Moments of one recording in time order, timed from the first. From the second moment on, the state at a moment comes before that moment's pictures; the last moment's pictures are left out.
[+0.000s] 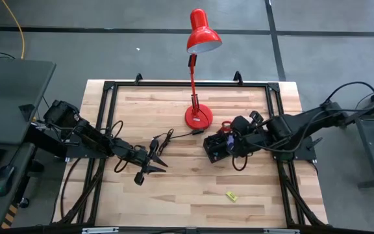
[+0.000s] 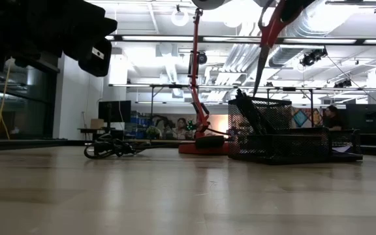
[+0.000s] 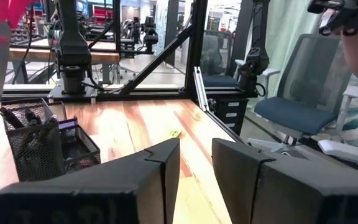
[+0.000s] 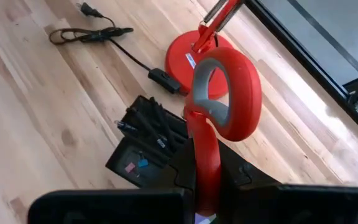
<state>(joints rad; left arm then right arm) -0.29 1.49 0.23 1.24 -0.07 -0.09 0.36 1.38 1.45 -1.29 0.59 0.86</state>
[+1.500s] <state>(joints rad) -0.29 1.49 0.23 1.22 -0.07 -0.09 0.20 1.38 1.12 -0.95 0.38 0.69</state>
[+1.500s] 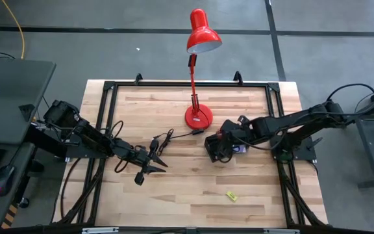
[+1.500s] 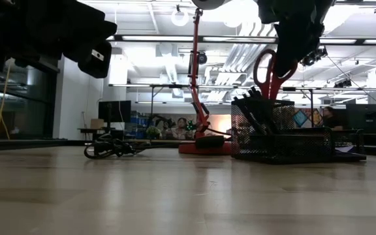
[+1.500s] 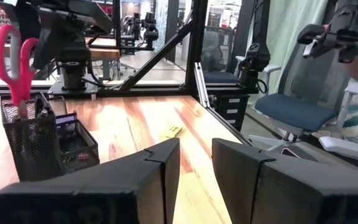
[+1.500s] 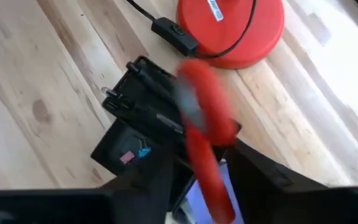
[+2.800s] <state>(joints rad) -0.29 1.49 0.23 1.20 -0.07 -0.09 0.83 1.46 1.07 -0.86 0.77 1.39</state>
